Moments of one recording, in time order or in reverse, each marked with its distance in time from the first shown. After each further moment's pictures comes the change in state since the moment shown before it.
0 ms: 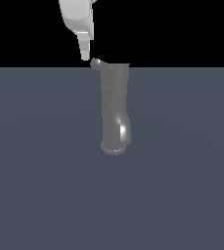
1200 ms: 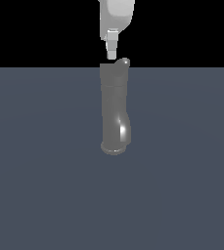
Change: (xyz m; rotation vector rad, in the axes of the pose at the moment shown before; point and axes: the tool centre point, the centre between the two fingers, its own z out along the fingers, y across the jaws) arm 0.058 0.012 -0.001 -0.017 0.004 -0.055
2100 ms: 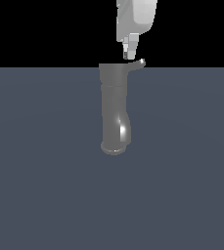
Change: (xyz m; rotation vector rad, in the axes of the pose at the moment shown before) arm 0.048 -0.038 0.000 0.007 -0.001 0.020
